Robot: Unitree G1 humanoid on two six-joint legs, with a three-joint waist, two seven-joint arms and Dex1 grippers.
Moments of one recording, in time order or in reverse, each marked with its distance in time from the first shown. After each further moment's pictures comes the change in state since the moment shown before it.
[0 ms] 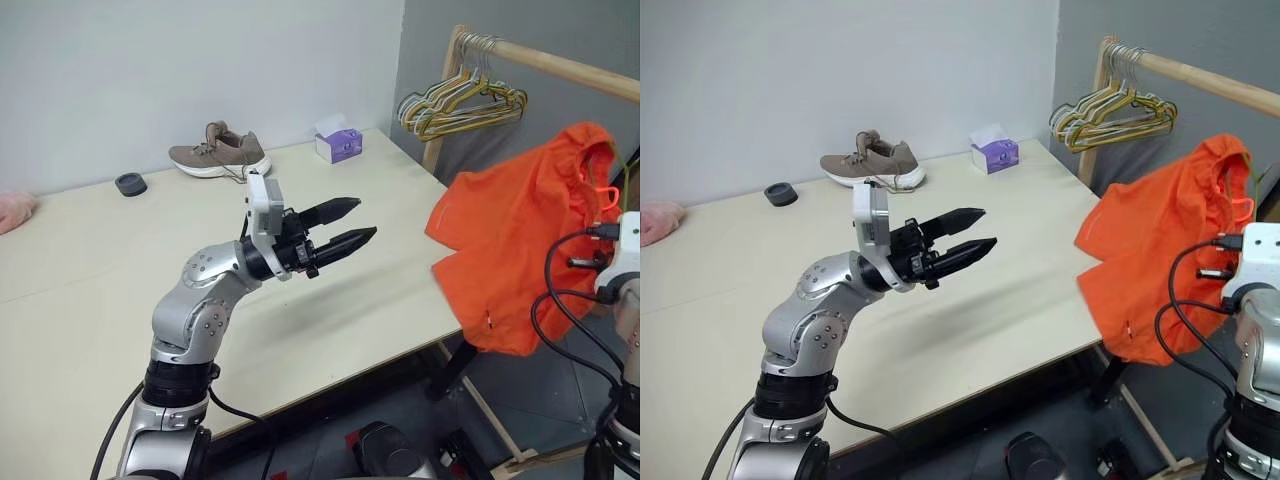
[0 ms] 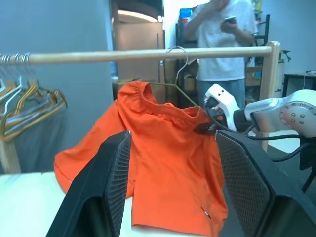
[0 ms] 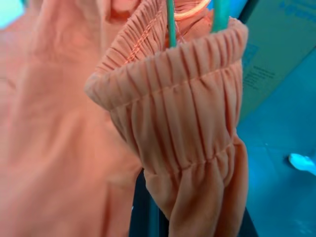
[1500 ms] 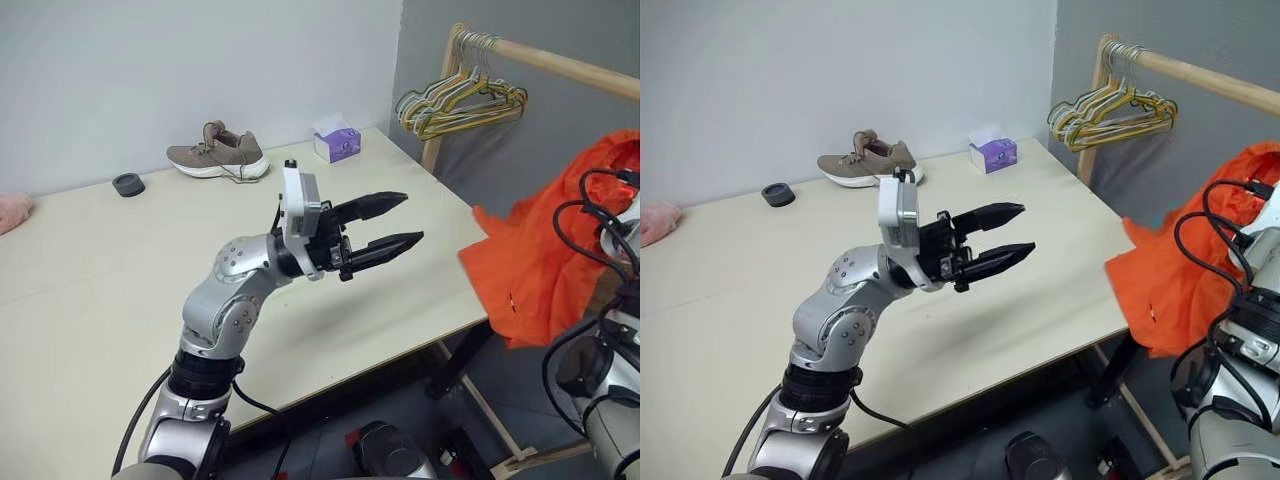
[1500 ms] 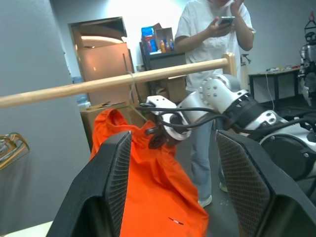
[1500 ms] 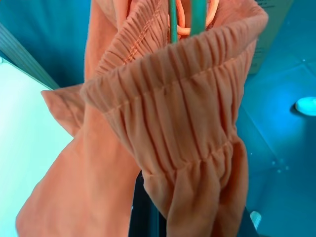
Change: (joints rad) left arm -0.083 -0.075 -0.102 -0.032 0.000 -0.051 -0.002; right arm -0.540 -0.041 -0.167 0.527 -0.007 0.242 -0.137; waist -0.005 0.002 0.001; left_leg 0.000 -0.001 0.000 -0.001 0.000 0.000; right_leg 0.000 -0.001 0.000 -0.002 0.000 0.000
